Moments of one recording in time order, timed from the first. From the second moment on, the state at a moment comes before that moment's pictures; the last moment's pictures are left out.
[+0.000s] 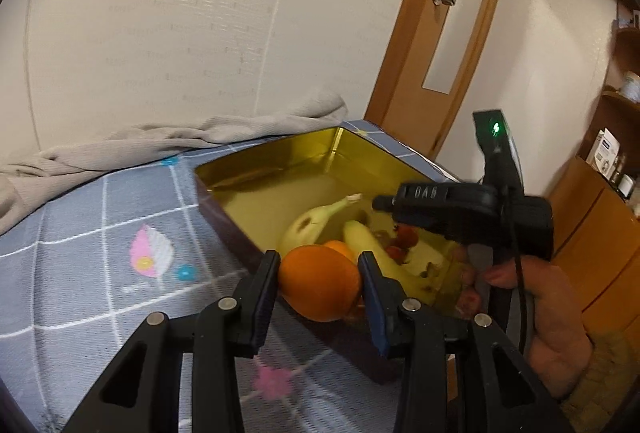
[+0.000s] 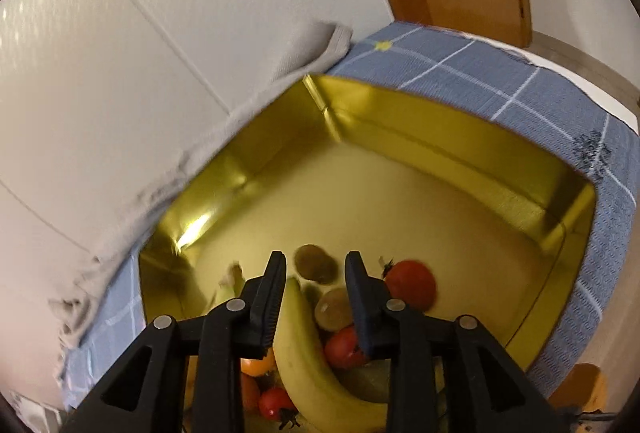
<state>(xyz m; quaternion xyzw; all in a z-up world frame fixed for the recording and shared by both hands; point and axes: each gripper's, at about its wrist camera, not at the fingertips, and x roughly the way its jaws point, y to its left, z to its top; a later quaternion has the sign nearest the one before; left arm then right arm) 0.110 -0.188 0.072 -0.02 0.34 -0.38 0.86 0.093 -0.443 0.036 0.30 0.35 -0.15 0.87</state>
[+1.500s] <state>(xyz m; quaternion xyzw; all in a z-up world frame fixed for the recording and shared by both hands) 0.152 -0.241 0.083 0.02 0.36 -0.28 0.89 0.080 -0.450 0.039 0.34 0.34 -0.10 0.87</state>
